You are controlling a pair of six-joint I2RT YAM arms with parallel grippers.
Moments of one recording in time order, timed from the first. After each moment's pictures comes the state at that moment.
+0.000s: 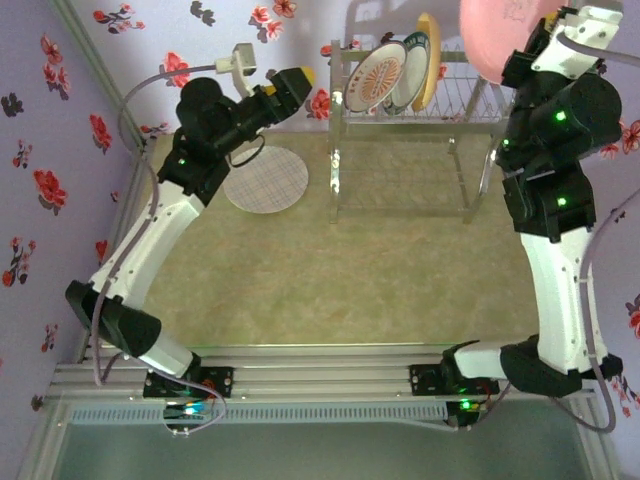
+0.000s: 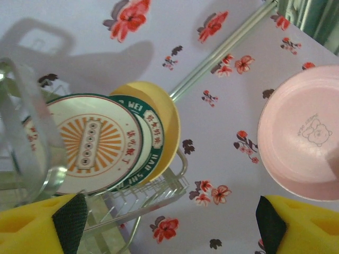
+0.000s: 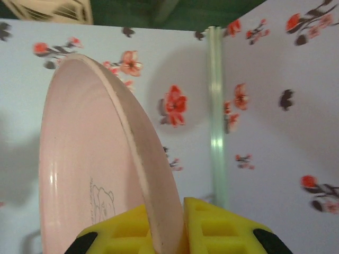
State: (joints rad) left arm -0.54 1.58 1.80 -0.07 0.36 -0.86; right arm 0.35 1.30 2.02 -0.28 0.56 -0.16
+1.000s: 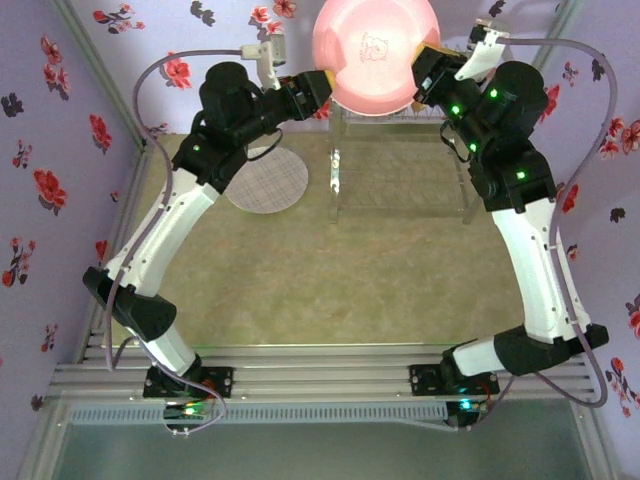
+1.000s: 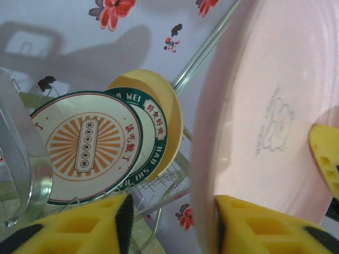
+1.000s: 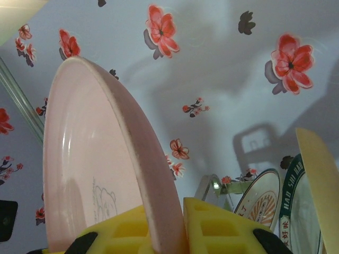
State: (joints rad) left arm -0.61 1.67 2.00 -0.26 0.29 -0.67; right arm 0.37 1.40 1.95 -0.40 -0.06 0.41
